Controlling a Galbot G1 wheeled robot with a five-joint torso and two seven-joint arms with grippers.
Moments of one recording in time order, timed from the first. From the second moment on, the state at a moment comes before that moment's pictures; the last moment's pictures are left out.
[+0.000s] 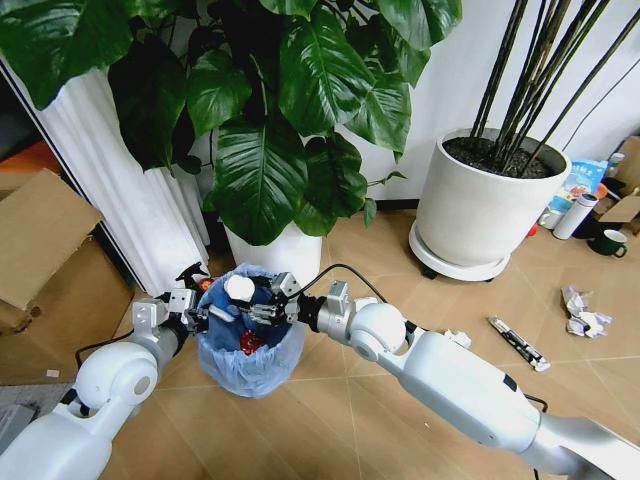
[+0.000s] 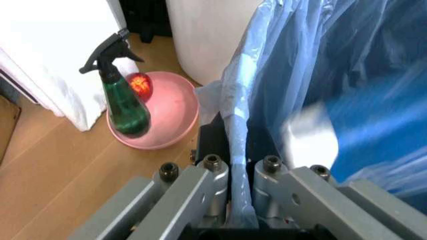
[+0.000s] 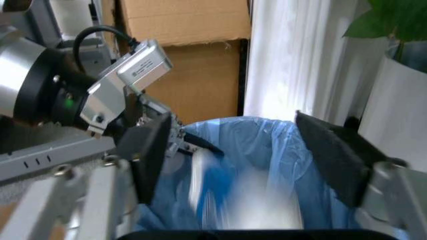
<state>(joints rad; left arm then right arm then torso) 1.21 -0.83 -0.40 -2.02 -0.85 0.64 -0.29 -0.58 1.11 -0.40 1.71 0.63 -0.13 -0.27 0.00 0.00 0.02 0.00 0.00</state>
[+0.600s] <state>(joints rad) 1.24 -0.85 -0.43 -2.03 -0.83 0.63 -0.29 -0.70 0.99 -0.16 1.82 0.63 -0.21 -0.06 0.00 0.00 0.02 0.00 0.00</state>
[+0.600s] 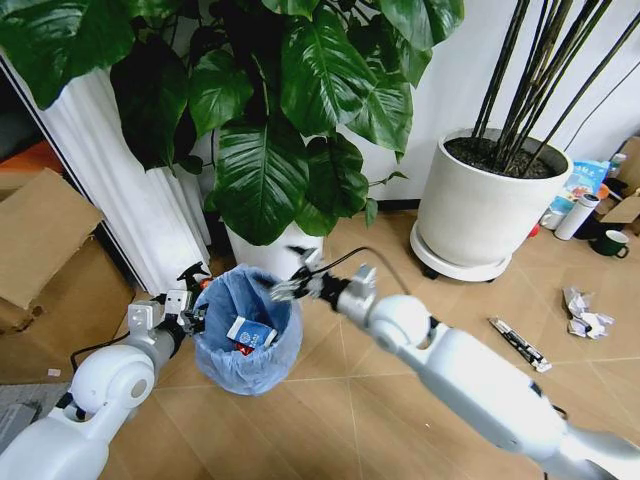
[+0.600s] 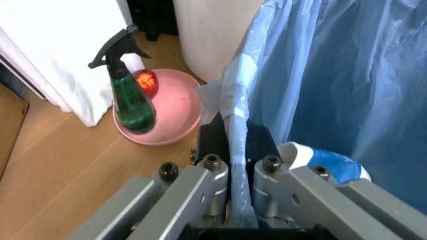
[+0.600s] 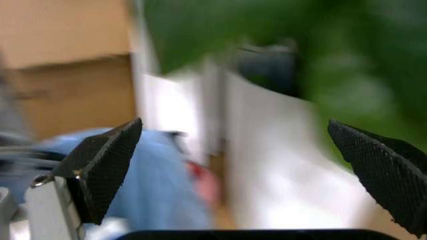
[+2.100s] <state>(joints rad) 1.29 -0.86 -0.43 -2.08 -0.77 0.61 -0.25 -1.04 1.13 0.42 1.06 0.48 -0.15 -0.14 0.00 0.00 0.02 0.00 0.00</state>
